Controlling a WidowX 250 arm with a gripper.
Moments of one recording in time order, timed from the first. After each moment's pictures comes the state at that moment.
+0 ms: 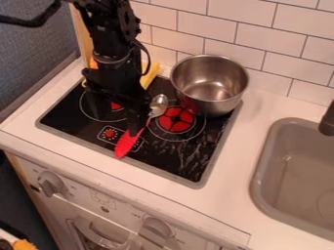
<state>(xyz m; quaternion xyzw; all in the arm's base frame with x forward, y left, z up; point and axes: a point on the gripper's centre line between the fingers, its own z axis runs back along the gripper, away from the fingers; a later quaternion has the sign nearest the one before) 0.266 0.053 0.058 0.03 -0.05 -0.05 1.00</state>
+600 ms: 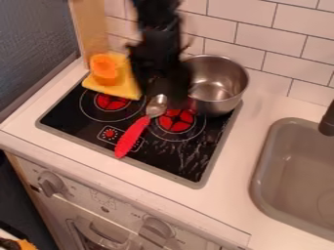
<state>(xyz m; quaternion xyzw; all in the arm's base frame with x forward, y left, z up) 0.317 -0.013 0.097 0.00 -0.09 -0.13 0.99</state>
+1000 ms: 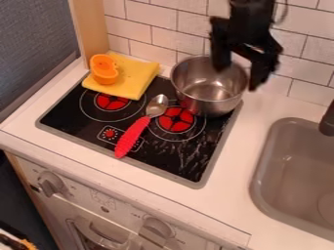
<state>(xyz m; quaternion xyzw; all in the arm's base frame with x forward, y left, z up) 0.380 -0.080 0.087 0.00 -0.09 -0.18 0.98</state>
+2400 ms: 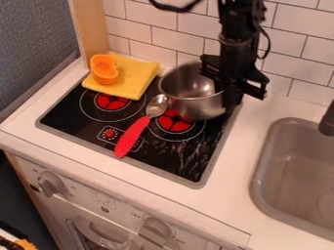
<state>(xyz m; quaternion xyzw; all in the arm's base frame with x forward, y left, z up) 0.369 -0.062 0.063 -0.03 -0.07 -0.13 0.99</state>
